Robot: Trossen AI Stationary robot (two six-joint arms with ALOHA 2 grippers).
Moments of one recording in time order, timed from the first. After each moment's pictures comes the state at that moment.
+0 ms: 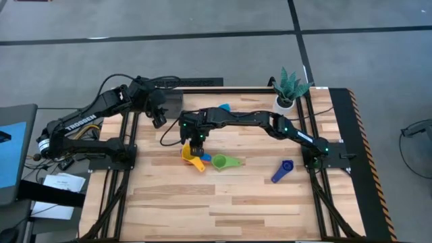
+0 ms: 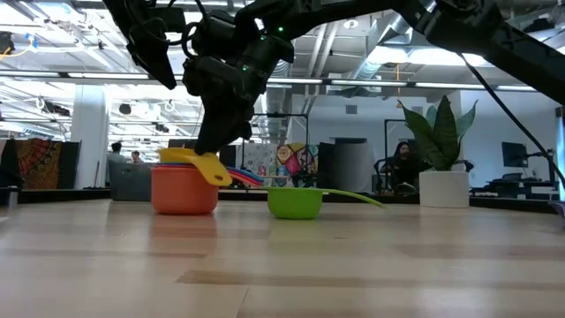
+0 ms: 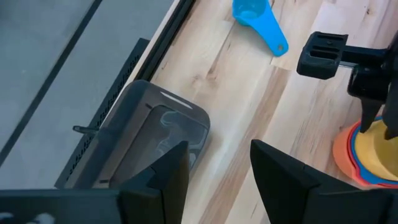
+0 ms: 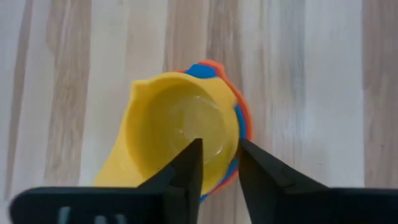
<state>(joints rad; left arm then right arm) 0.55 1.00 1.05 -0.81 -0.14 0.17 -0.12 2.48 2.35 -0.94 -0.27 -0.05</state>
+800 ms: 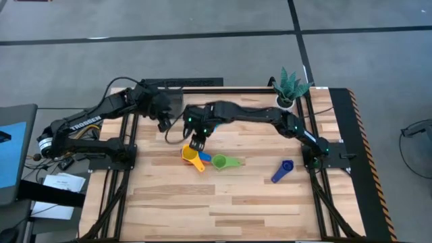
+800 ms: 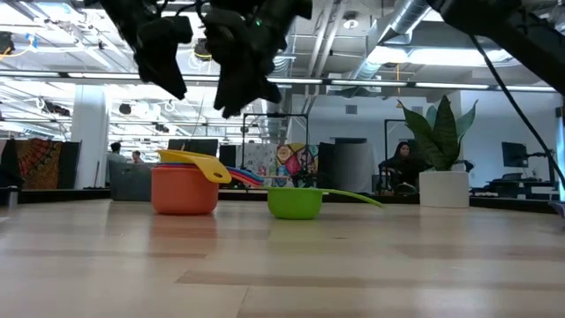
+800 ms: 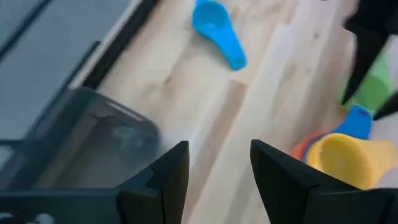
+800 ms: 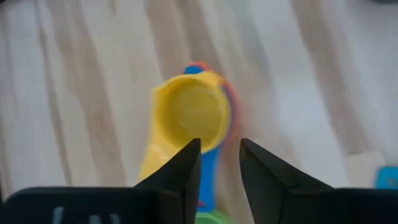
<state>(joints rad) 0.53 1.01 0.96 -0.68 0.03 0.05 -0.10 2.34 2.35 -1.07 -0.17 0.26</state>
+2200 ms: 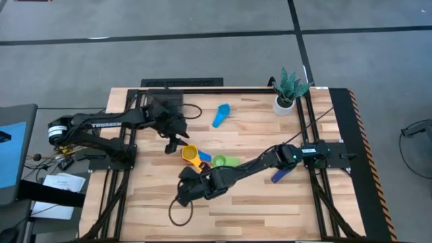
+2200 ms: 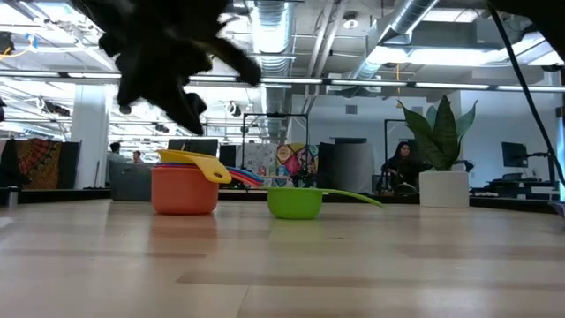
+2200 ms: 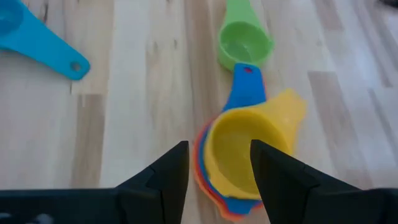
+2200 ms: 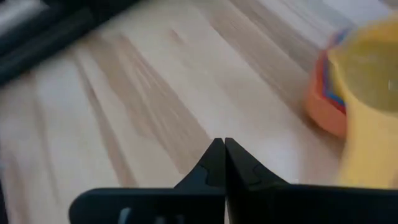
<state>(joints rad) 0.35 1.20 0.73 -0.31 0.35 0.20 0.34 2.50 2.35 -0.76 0.47 0.84</state>
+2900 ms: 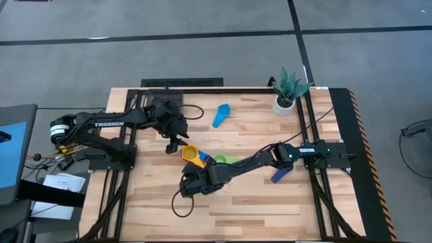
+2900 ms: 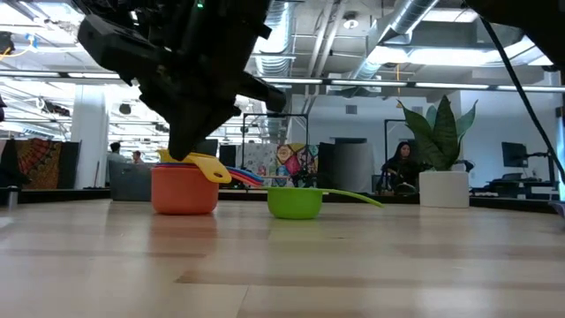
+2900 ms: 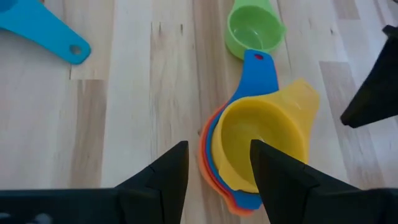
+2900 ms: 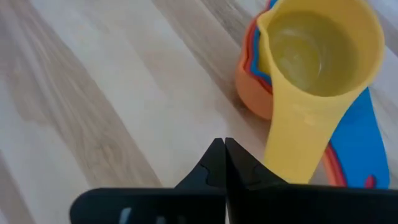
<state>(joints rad) 0.35 1.23 0.73 -0.32 0.34 0.20 0.30 2.54 2.35 -0.94 0.53 0.81</state>
